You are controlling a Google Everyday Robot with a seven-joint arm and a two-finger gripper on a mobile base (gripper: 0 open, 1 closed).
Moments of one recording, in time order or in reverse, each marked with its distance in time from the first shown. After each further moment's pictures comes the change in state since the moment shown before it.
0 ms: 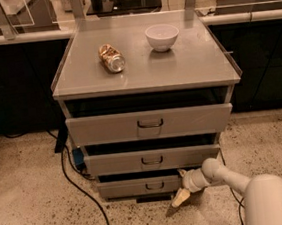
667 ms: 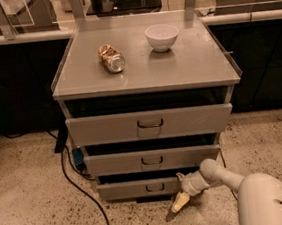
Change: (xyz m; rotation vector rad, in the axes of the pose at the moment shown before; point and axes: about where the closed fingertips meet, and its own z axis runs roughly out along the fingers) arm 0.012 0.024 0.011 -0.107 0.037 0.049
